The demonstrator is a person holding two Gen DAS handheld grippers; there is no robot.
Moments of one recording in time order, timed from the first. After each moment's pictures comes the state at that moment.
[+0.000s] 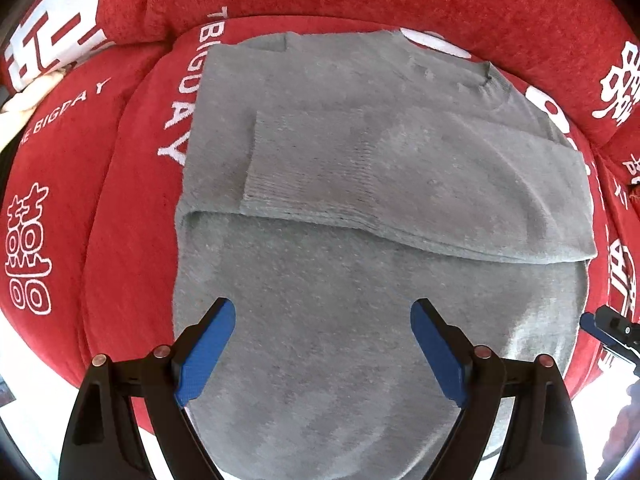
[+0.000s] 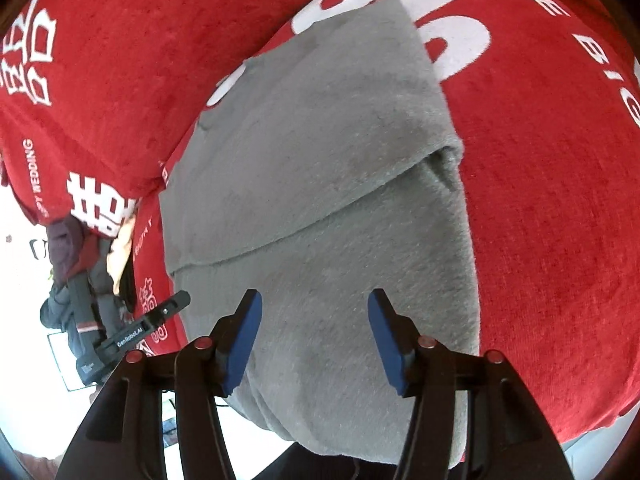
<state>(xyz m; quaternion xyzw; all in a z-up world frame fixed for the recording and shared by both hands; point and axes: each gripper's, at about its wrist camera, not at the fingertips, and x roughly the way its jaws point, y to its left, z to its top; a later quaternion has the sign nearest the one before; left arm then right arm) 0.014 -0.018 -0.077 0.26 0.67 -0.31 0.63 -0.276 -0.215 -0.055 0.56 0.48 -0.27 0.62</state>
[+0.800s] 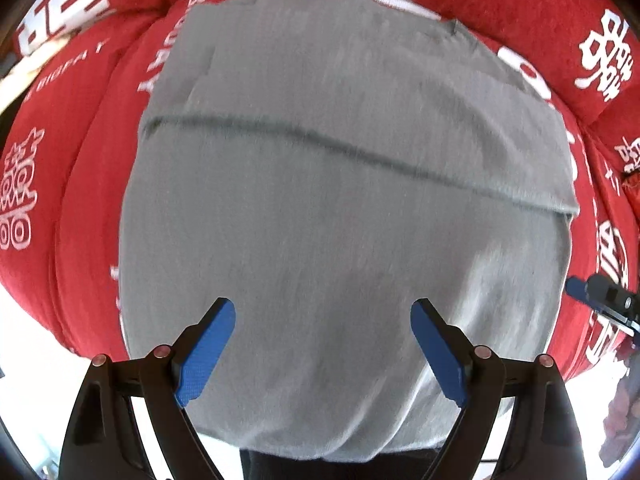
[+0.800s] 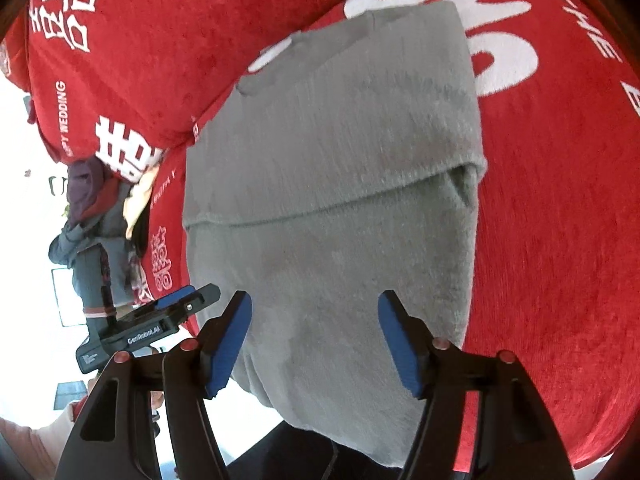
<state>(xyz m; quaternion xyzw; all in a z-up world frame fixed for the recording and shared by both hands) -0.057 0.001 -0.071 0.24 0.70 -0.29 0.61 -0.281 -0.221 -0.053 0.53 0.51 -0.17 0.65</state>
